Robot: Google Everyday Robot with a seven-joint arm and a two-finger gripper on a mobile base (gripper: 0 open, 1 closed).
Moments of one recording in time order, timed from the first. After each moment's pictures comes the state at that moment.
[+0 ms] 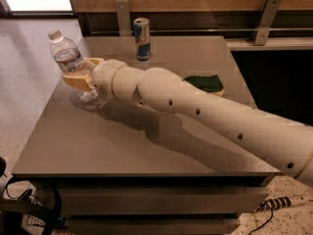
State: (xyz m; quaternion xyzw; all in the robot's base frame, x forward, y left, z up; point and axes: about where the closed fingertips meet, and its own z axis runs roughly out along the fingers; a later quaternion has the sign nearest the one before) arm 0.619 0.198 0.903 -0.39 0.61 0.31 0.61
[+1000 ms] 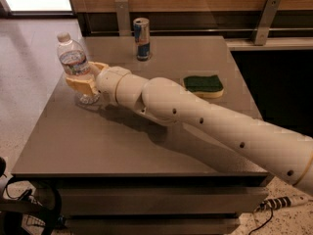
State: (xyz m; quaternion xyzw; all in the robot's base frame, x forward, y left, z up) arm 0.617 0.193 0.887 -0.37 0.61 0.33 0.62
